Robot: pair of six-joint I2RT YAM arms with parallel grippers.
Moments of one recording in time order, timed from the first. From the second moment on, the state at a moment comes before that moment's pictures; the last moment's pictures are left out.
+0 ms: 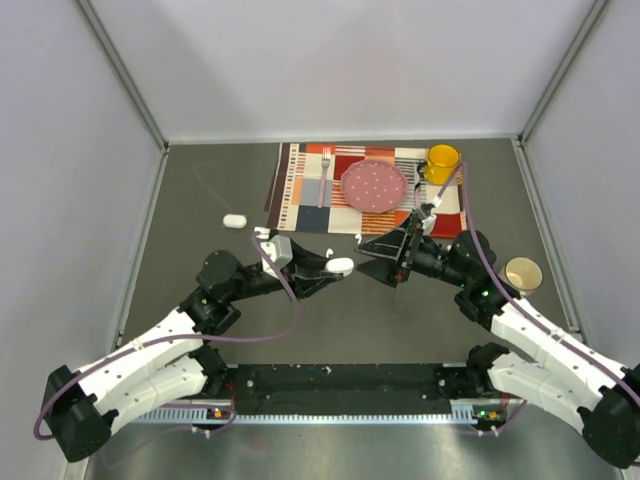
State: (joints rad) left arm -0.78 0.80 0.55 0.46 0.59 -0.13; right arm 0.60 0.84 0.55 0.28 -0.55 1.44
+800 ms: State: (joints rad) left arm -0.78 0.87 0.53 0.53 0.58 -0.12; right arm 0.70 1.03 0.54 0.56 -0.58 1.65
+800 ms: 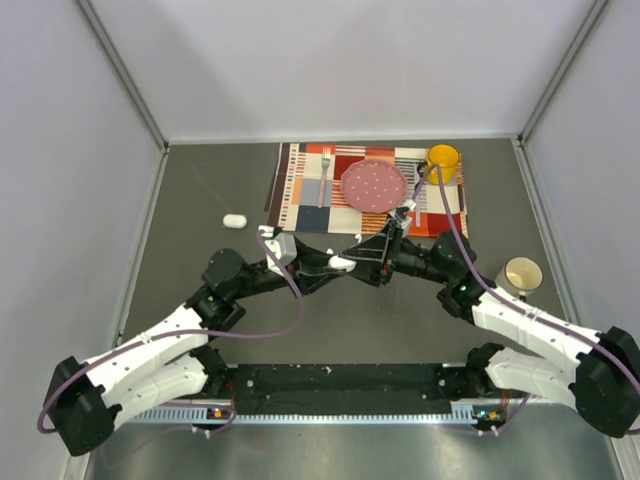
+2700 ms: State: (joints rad) left arm -0.79 0.93 0.41 0.94 0.48 -0.26; right arm 0.73 1.03 0.50 0.72 -0.57 1.79
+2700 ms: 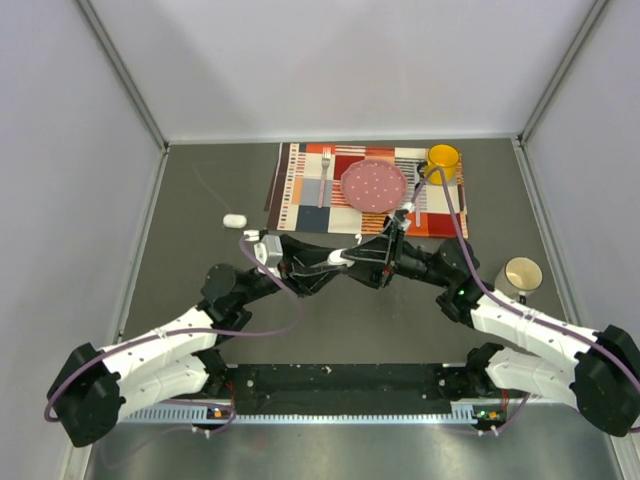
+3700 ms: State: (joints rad) left arm -0.83 0.90 0.34 0.99 0.40 -0.26; right arm 0.75 0.92 0.65 0.28 -0.50 1.38
